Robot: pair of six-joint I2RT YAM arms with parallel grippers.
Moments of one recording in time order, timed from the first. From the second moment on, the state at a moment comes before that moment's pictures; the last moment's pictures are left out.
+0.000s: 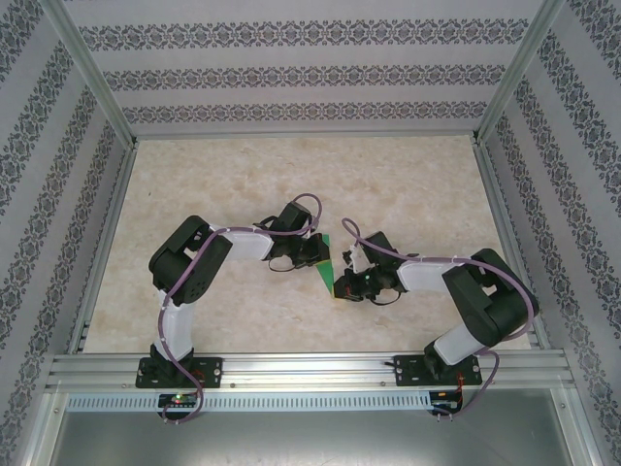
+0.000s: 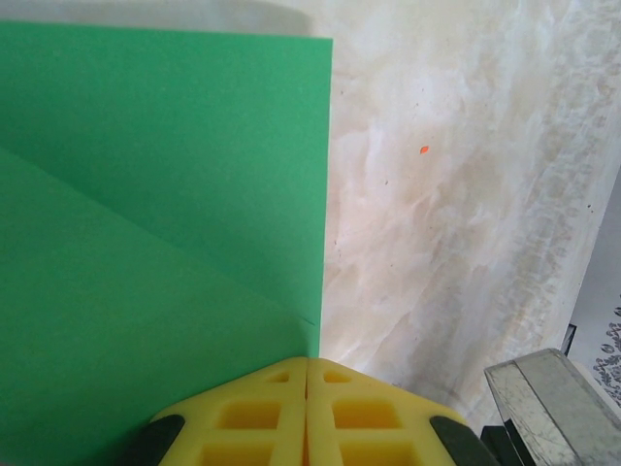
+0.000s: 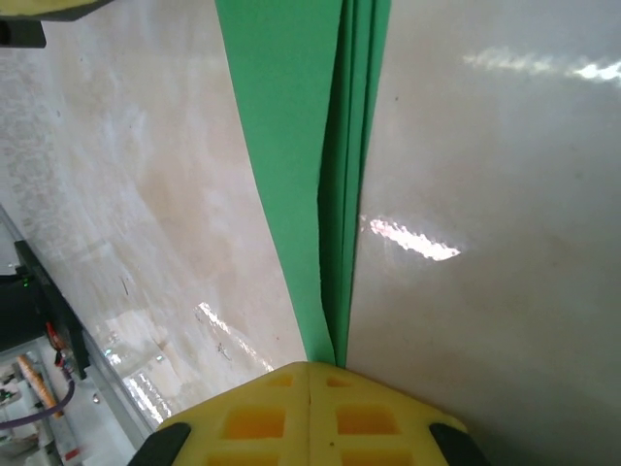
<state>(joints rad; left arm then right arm) -0.67 2.01 1.09 0.00 0.52 -0.95 0.53 1.57 0.53 -0.09 -0.68 0.57</state>
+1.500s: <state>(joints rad) -0.67 2.01 1.12 -0.04 0.51 -0.92 0.58 1.50 0.55 -0.22 -0.58 0.63</state>
